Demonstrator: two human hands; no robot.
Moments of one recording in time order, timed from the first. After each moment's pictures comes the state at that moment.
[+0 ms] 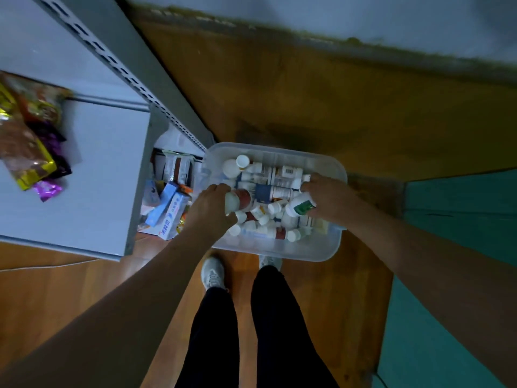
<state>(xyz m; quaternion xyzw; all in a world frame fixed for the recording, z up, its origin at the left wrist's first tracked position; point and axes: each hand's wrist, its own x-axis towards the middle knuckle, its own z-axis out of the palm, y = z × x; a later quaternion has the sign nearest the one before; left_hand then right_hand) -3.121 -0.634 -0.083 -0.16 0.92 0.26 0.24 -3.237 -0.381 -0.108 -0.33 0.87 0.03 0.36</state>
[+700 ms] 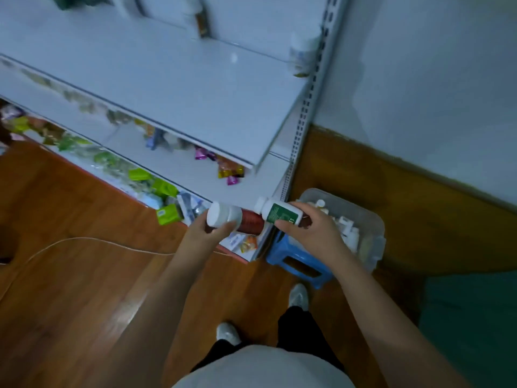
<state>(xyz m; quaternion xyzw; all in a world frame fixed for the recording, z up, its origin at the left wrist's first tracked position) -2.851 -0.745 0.214 -0.36 0.65 0.66 -0.05 -3.001 -0.555 0.220 -0.19 0.80 -0.46 0.32</state>
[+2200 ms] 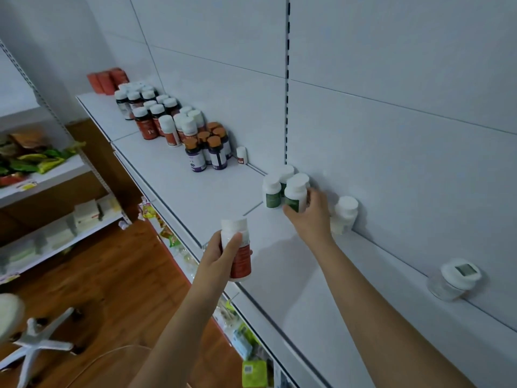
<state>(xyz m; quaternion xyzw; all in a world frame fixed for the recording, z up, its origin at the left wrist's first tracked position) -2.907 -1.272 0.368 -0.42 0.60 0.61 -0.29 -3.128 -1.254 0.332 -0.32 0.77 -0.54 0.12</state>
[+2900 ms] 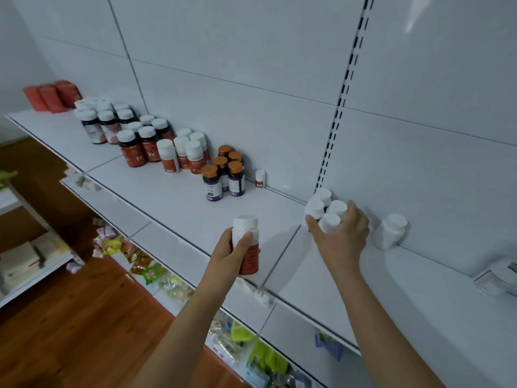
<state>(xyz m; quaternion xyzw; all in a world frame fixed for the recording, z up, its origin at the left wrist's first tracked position) -2.857 -1.454 0.372 -0.30 0.65 0.67 -0.20 -3.041 -1.325 0.347 -0.15 0.88 -0.44 -0.14</state>
